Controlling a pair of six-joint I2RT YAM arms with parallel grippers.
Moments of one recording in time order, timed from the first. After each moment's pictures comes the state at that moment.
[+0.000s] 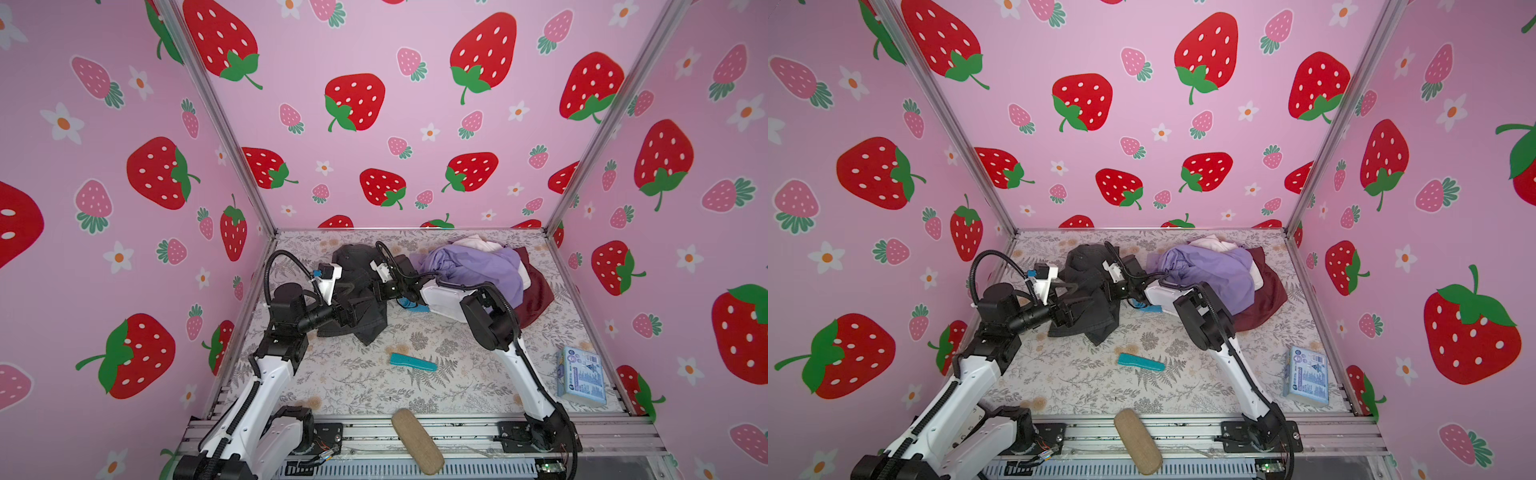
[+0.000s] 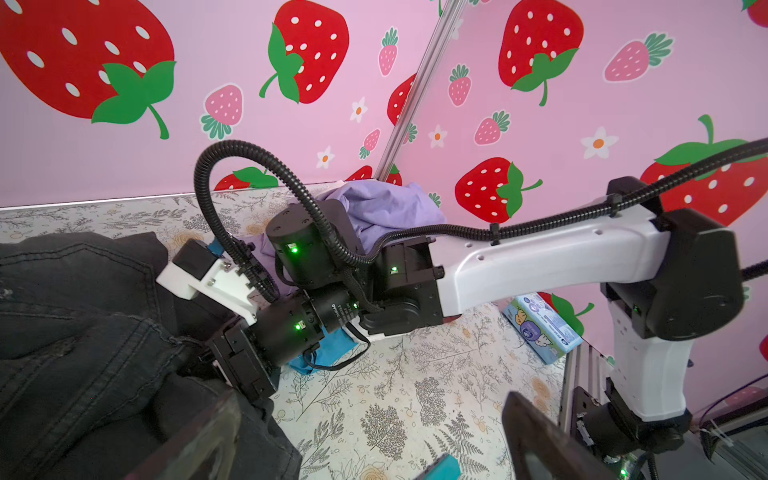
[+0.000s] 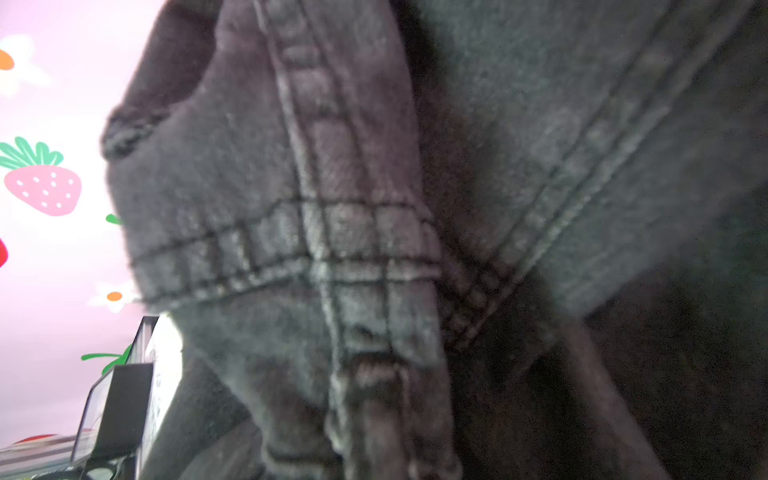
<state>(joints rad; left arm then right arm) -0.08 0.93 0.60 0.08 0.82 -0.18 0.82 2.48 1.84 0.02 -0.53 0.49</state>
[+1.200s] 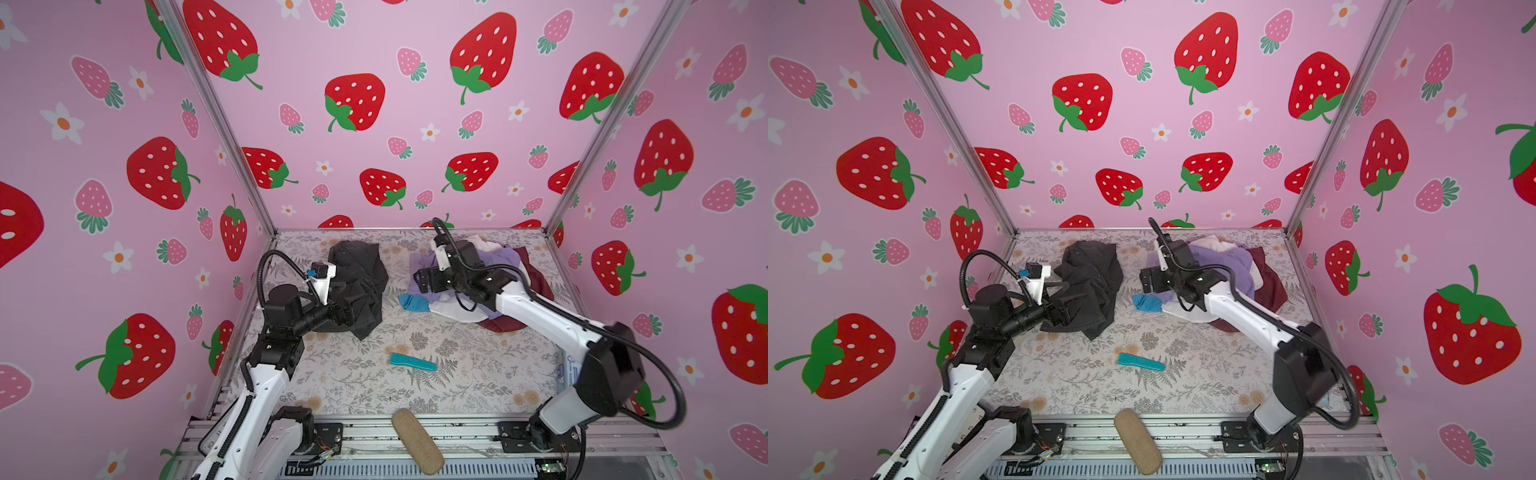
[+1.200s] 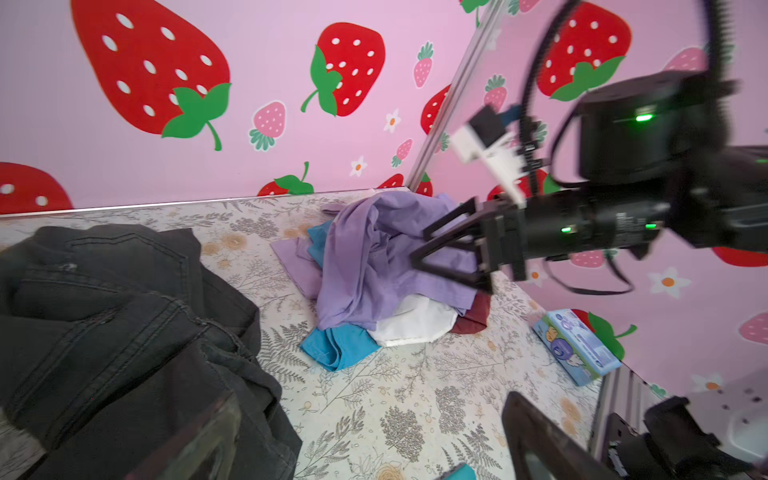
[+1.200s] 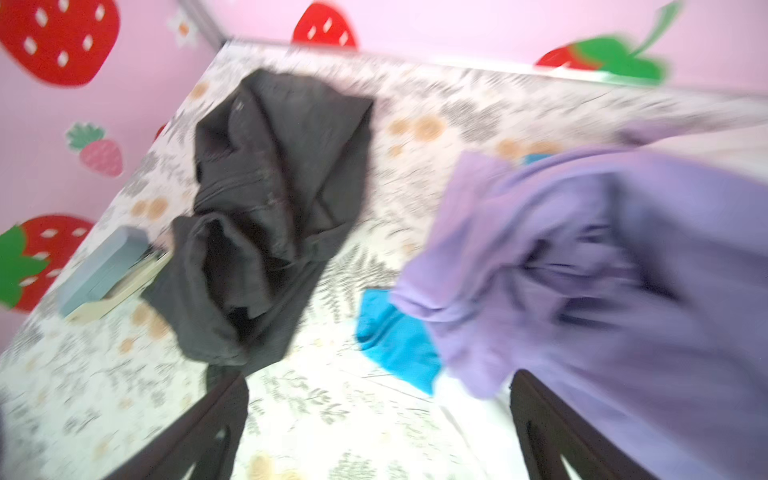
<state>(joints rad) -0.08 0.84 0.65 -0.07 0.64 -0.16 0.71 1.45 1.22 -0.36 0.10 0.26</state>
